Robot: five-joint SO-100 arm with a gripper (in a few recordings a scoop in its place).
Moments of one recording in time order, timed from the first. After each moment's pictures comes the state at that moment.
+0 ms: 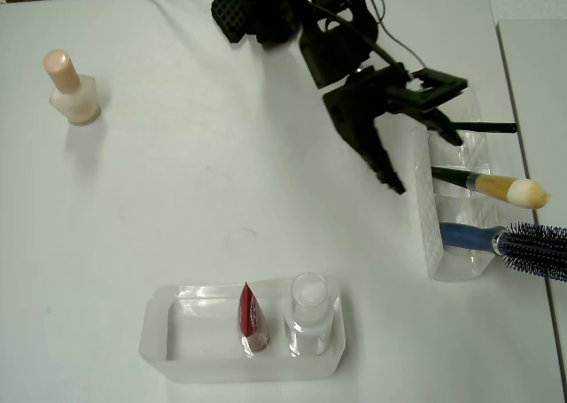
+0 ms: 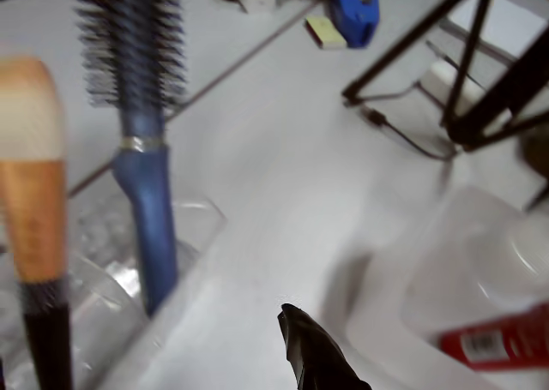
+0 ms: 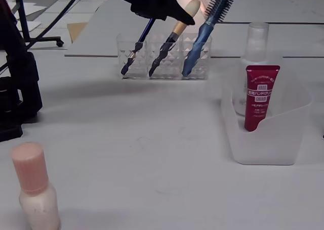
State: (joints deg) arm -29.4 103.4 112.1 14.2 -102.8
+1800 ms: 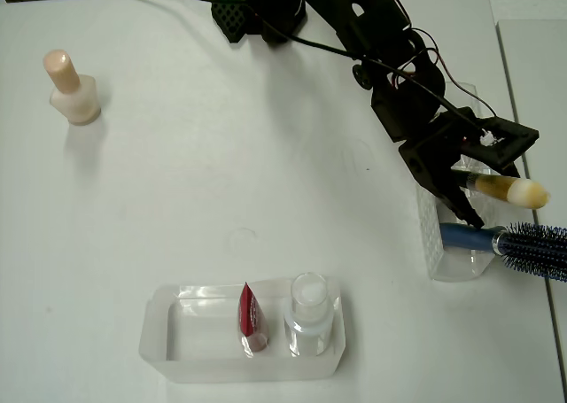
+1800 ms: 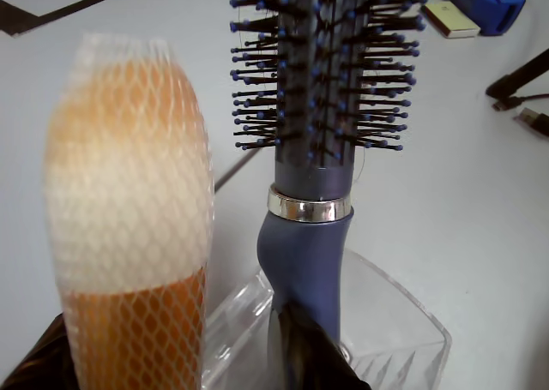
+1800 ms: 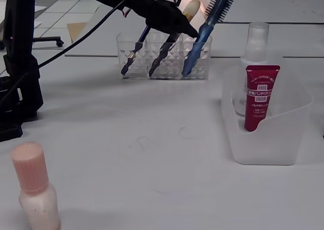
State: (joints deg) arm -38.2 72.5 92.2 4.8 -93.1
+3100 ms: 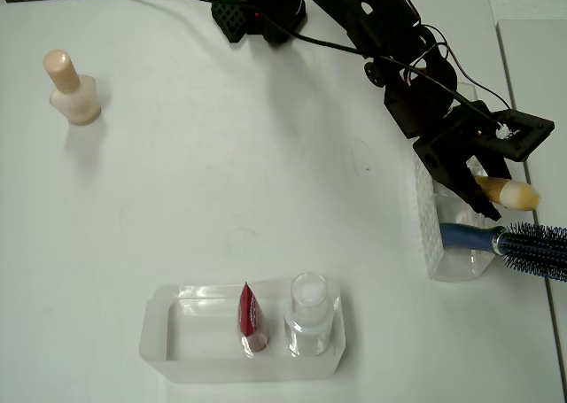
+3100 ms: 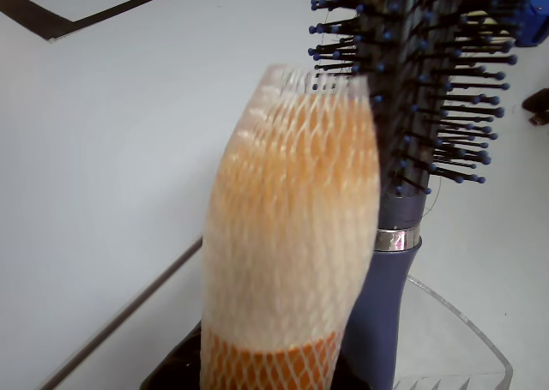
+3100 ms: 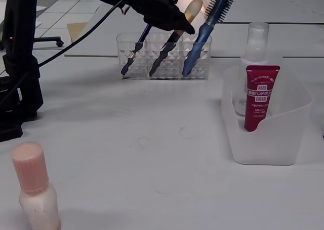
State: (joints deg) arm -40.3 71.4 89.6 6.9 -93.1
